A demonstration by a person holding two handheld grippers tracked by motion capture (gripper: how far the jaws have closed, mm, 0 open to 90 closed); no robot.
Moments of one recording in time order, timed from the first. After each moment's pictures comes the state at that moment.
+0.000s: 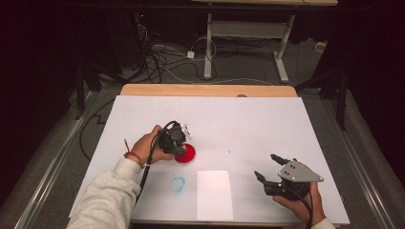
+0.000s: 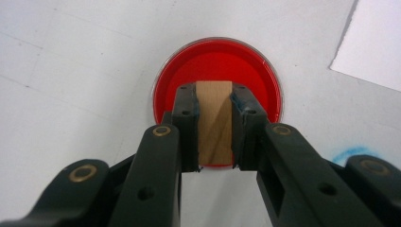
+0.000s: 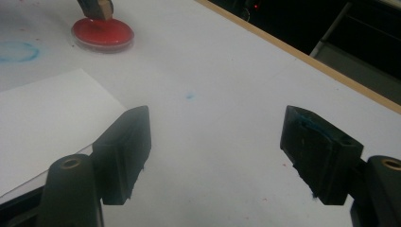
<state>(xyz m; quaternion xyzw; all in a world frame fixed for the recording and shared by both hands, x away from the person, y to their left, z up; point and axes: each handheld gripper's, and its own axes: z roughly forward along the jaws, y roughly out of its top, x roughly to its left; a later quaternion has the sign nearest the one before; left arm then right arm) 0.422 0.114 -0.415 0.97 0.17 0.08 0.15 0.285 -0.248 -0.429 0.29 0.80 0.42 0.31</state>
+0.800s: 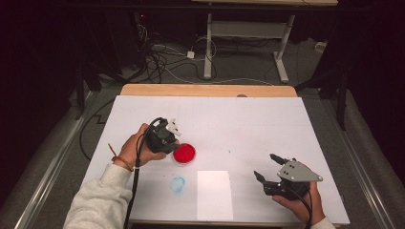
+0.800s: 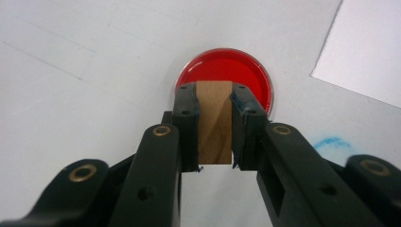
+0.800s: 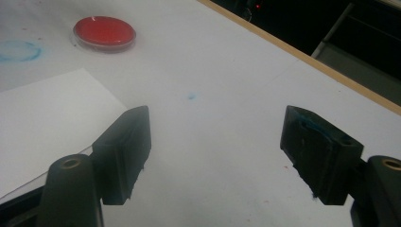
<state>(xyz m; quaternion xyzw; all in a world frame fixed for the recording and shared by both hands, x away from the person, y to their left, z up) 0.401 0.142 -0.388 0.95 0.20 0.12 0.21 0.285 -0.246 -0.428 0.29 0.80 0.42 0.31</state>
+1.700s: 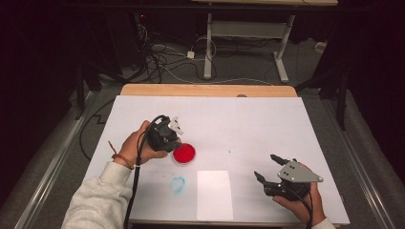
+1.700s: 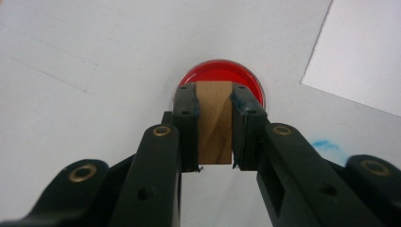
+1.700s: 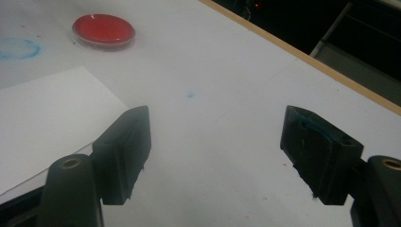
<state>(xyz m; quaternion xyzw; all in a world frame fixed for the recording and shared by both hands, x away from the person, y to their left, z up) 0.403 0.129 -0.377 0.96 0.18 0.11 0.20 0.283 -0.246 -0.428 0.29 0.80 0.42 0.31</state>
